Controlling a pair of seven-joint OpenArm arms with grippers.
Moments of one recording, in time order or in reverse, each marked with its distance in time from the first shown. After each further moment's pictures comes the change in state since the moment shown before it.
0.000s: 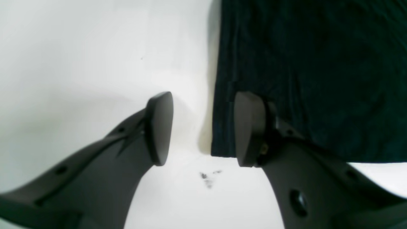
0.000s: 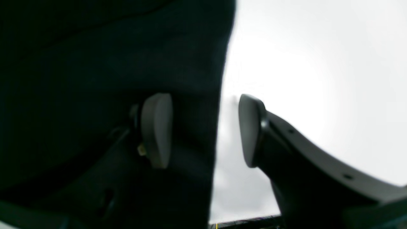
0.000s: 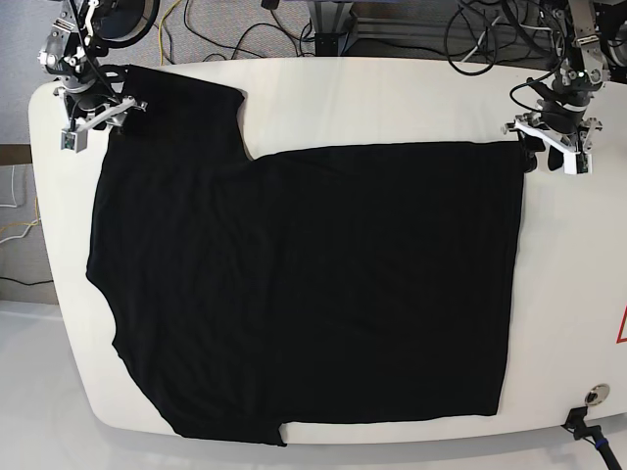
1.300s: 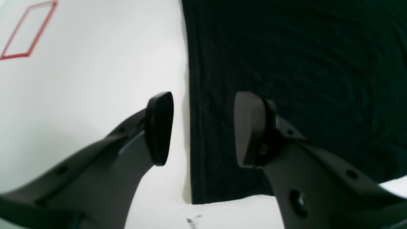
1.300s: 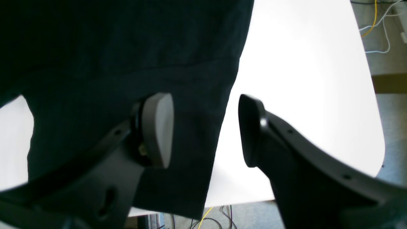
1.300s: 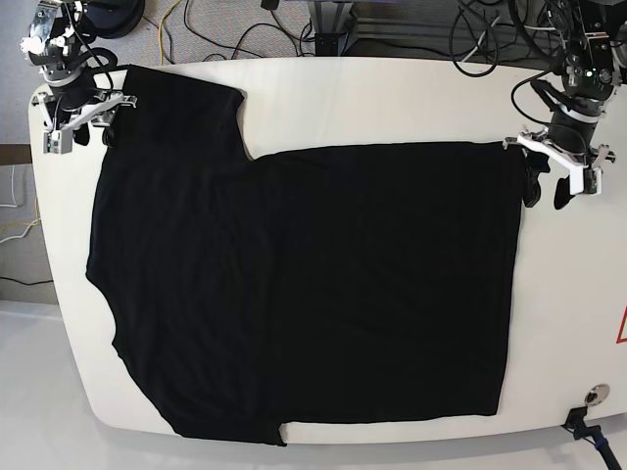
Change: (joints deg) left arm 1.9 -1.9 -0.3 15.3 -0.8 0.2 -2.1; right arm -8.1 3.0 1.4 15.5 3.1 -1.1 2.7
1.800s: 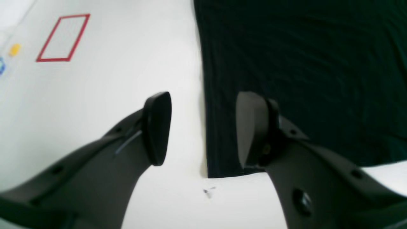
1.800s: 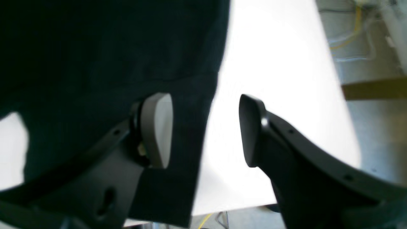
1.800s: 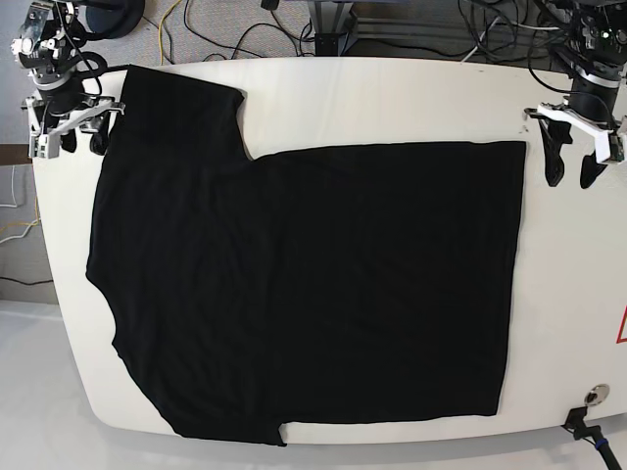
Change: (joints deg) left arm 11.4 1.0 -8.1 9.0 -3.1 -1.6 -3.1; right arm 0.3 1.1 2.9 0.3 0.1 -0.7 0.0
